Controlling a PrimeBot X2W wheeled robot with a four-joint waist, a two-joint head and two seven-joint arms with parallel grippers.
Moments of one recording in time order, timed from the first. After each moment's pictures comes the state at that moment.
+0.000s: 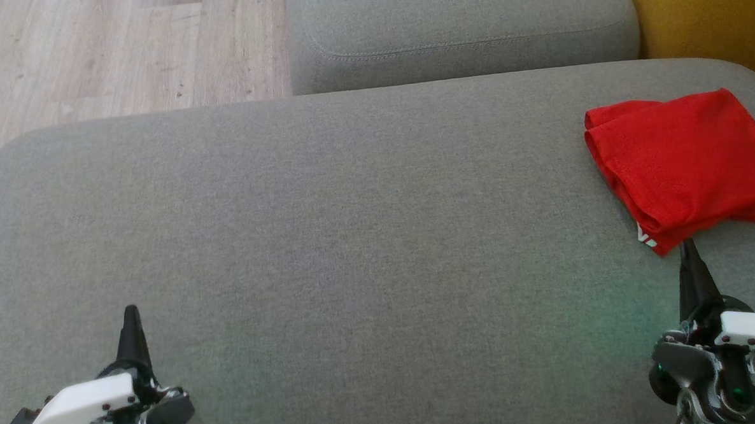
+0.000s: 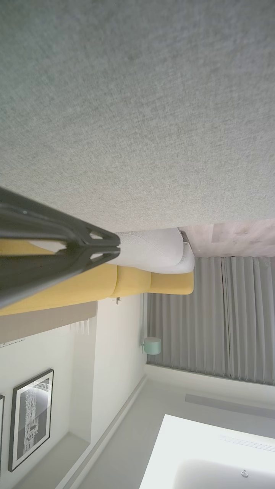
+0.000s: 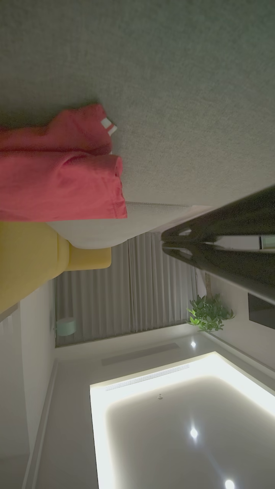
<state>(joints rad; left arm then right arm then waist) -0.06 0.05 0.07 0.28 -1.61 -0.12 0.11 -0.05 -0.05 -0.12 0.28 1.62 0.12 0.09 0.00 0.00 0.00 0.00</state>
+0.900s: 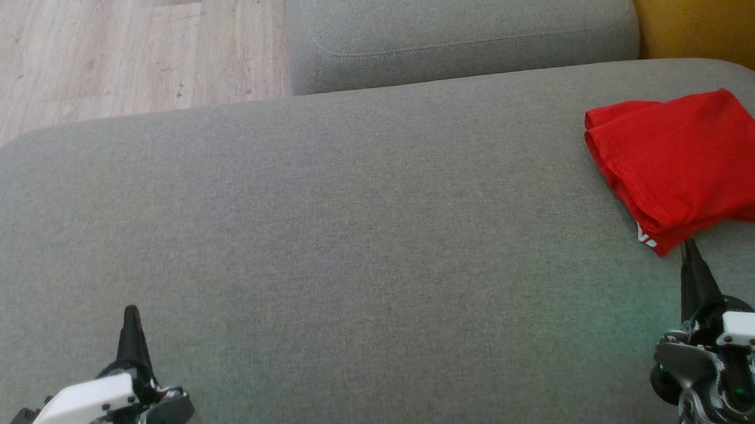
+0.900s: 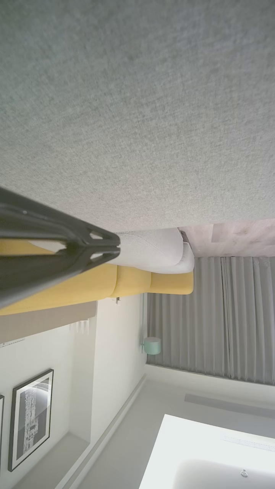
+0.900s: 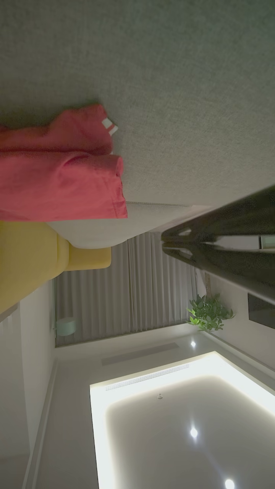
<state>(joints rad) -0.06 0.05 0.07 0.28 -1.61 -0.12 0.11 -0.05 -0.05 -0.12 0.28 1.62 0.12 0.10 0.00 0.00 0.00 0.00</state>
